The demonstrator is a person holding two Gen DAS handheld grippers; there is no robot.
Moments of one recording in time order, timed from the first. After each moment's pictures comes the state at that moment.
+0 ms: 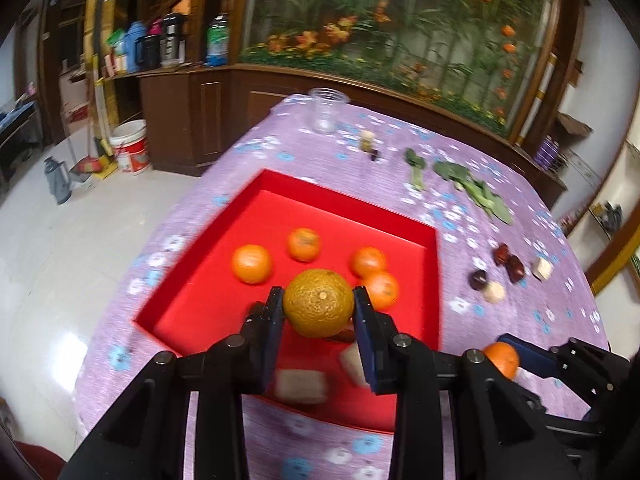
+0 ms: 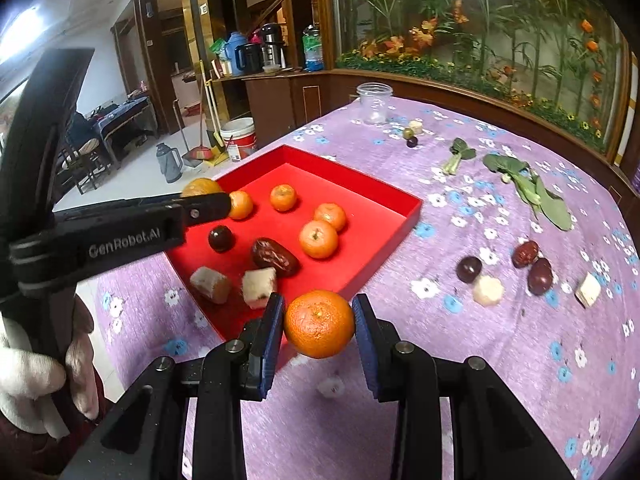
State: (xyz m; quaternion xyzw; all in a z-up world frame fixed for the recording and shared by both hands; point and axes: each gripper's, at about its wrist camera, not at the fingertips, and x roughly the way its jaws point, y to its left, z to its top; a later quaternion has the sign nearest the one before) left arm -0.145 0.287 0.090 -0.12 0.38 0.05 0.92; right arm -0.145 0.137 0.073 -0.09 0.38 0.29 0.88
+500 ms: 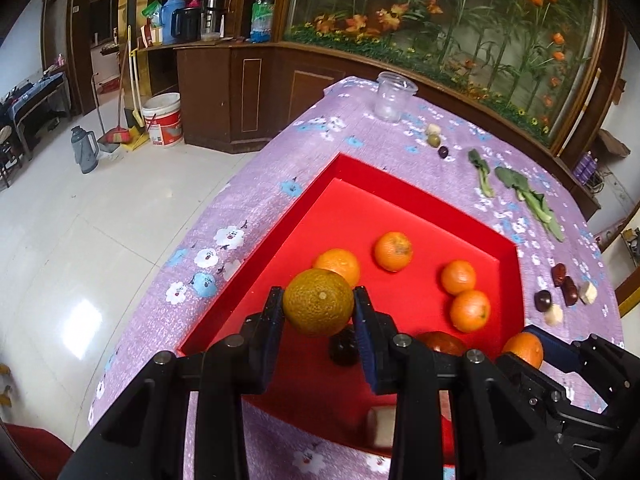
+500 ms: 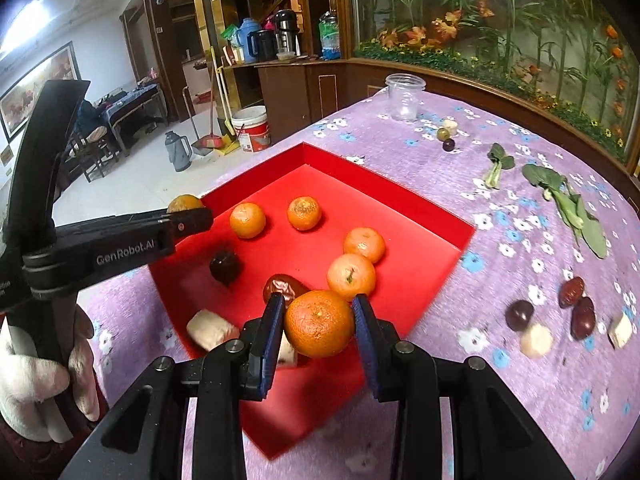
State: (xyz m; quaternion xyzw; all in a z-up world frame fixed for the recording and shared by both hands) left arm -0.116 0.341 0.056 -0.14 0.41 0.10 0.90; right arm -0.099 0.190 0.051 -0.10 0.40 0.30 0.86
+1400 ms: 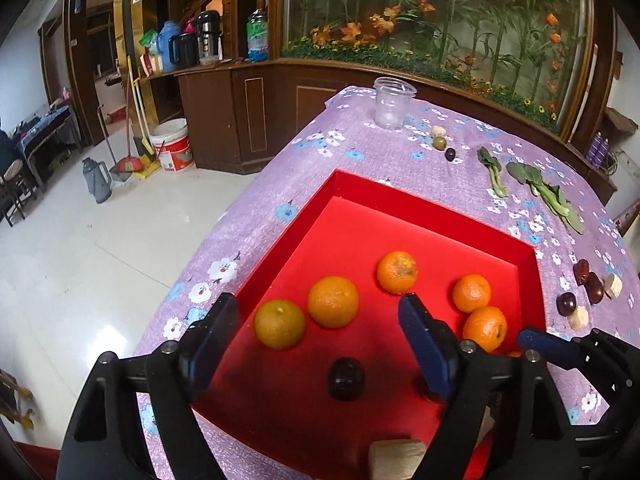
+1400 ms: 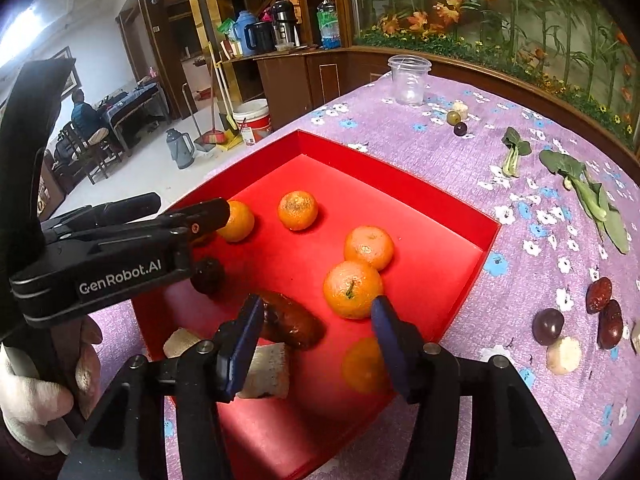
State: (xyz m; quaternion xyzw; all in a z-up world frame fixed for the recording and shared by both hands) left arm -0.098 0.320 0.060 -0.08 0.39 0.12 0.91; right arm -0.080 0.193 0.037 -0.08 0.41 0.31 0.85
